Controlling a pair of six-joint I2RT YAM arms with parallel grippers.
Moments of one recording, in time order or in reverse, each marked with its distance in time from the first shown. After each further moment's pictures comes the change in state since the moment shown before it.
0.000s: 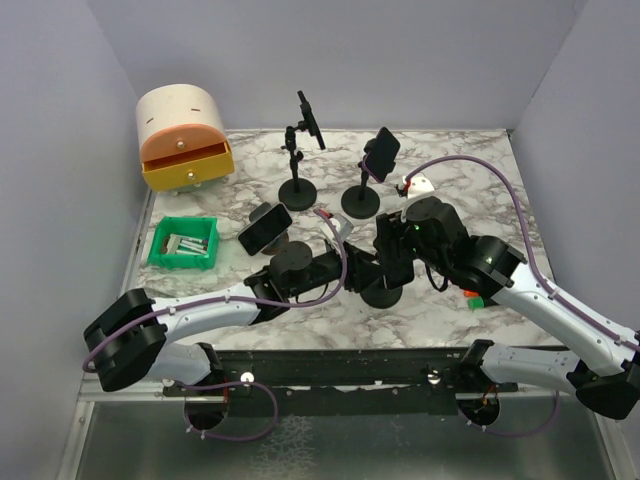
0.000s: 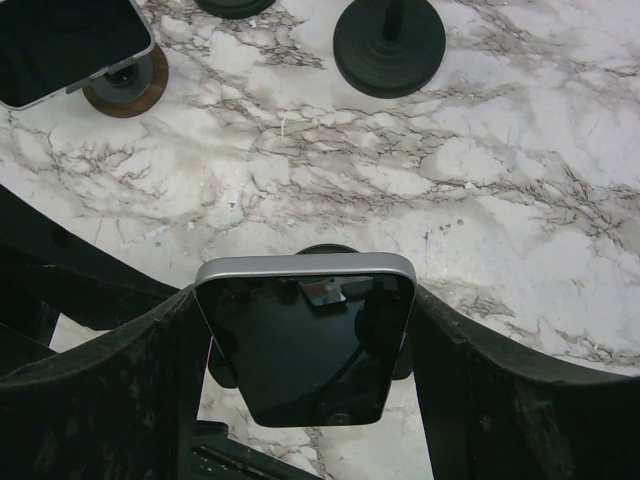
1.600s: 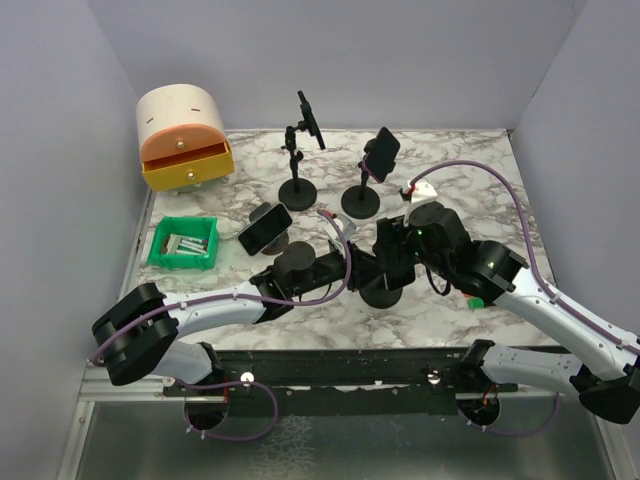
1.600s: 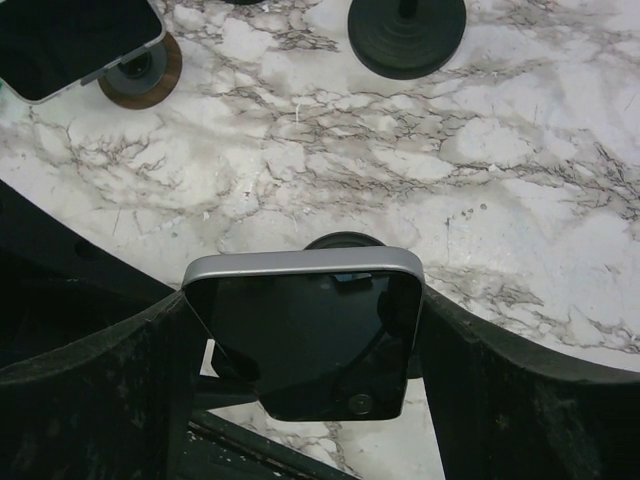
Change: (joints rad) left arm 0.002 0.061 0.000 0.082 0.031 -0.019; right arm -0.005 -0.034 -0.050 0.014 -0.043 0.051
